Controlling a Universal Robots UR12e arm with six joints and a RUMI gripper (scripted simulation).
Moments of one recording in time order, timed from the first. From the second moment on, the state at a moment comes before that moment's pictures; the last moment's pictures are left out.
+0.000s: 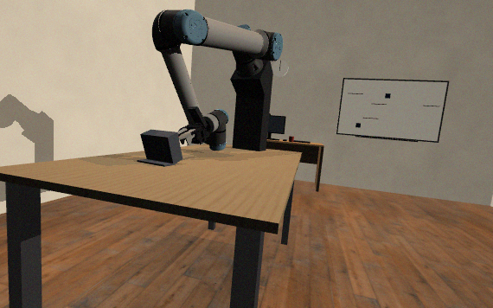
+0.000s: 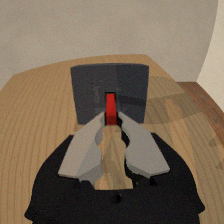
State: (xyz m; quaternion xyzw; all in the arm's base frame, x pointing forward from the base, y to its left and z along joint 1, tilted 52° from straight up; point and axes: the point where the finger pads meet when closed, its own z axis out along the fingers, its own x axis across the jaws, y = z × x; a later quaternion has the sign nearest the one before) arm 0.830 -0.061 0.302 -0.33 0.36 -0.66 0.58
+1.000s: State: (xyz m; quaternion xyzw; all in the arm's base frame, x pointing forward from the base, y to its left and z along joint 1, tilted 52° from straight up) arm 0.848 -0.062 0.314 -0.33 0.36 -0.66 0.58
